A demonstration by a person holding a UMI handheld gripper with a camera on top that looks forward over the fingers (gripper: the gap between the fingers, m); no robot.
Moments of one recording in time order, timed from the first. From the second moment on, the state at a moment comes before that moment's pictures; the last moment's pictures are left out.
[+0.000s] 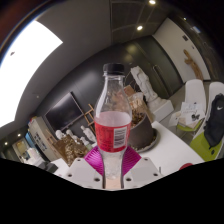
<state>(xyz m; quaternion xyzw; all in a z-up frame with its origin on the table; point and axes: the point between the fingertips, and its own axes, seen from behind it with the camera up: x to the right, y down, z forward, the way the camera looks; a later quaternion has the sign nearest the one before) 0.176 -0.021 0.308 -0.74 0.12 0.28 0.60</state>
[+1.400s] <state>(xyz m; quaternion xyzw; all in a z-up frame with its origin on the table) 0.293 -0.116 0.136 -0.86 0.05 -0.06 0.50</state>
